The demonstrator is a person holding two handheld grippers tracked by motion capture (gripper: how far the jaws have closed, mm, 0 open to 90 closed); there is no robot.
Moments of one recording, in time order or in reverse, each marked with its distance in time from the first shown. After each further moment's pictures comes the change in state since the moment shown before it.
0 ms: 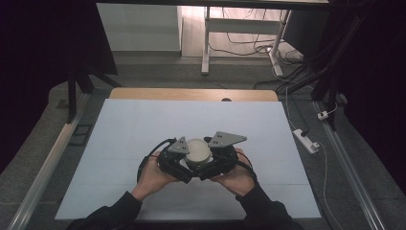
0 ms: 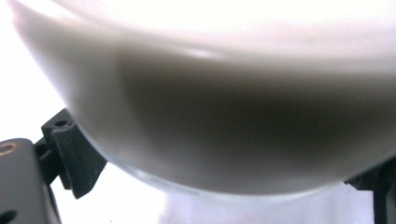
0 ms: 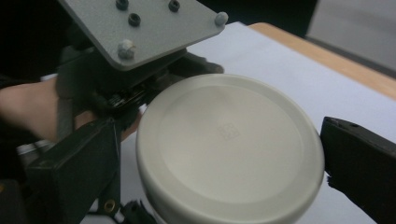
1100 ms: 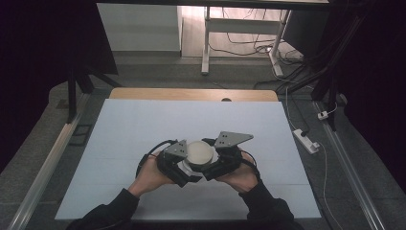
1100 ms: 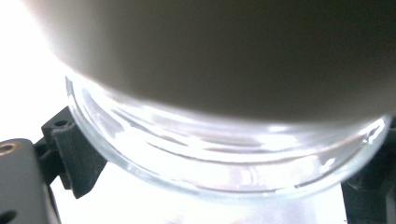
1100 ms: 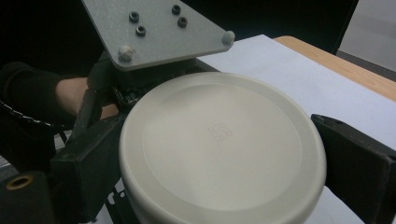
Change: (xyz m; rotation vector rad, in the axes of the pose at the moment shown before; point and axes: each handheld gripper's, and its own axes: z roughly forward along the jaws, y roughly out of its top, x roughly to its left) left arm 0.006 -0.005 -0.002 -0.018 -0.161 0.110; right arm -0.012 -0.003 -0.011 -0.060 0.162 -0.016
